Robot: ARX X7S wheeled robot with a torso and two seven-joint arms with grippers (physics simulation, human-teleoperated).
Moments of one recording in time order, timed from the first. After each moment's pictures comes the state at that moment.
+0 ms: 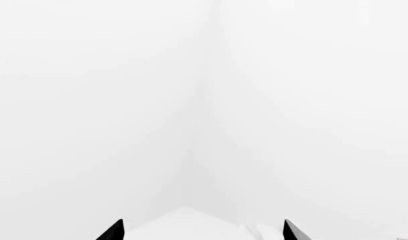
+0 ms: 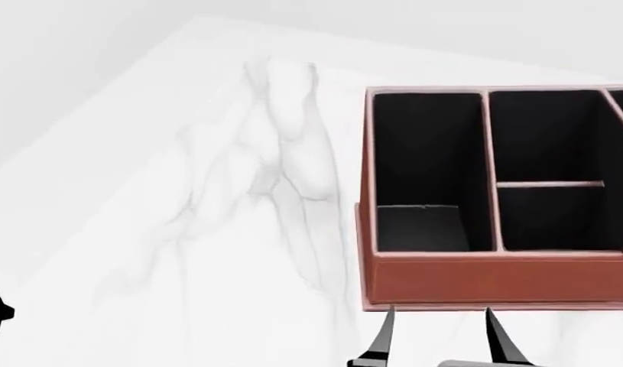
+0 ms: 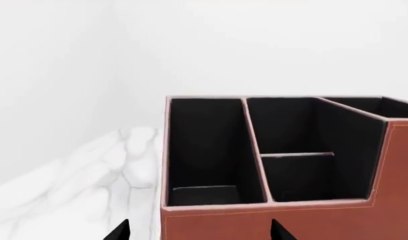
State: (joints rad) left arm -0.05 -0.30 -0.09 0.58 -0.43 -0.23 -0.31; right arm 0.05 0.25 -0.18 -0.35 0.23 0.27 0.31
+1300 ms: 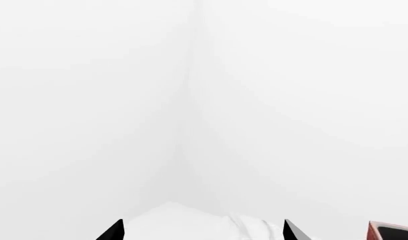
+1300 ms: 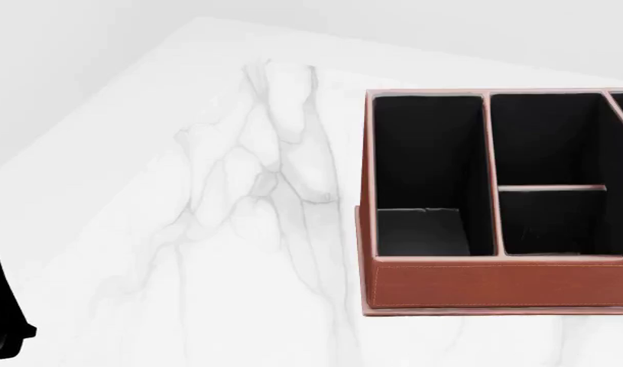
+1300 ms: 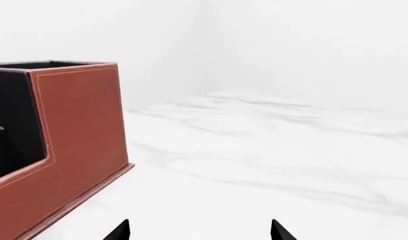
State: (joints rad) left arm -0.01 -0.32 -0.04 0.58 -0.44 -0.19 -0.29; right arm 0.00 0.05 -0.02 -0.08 0.02 0.07 1.17
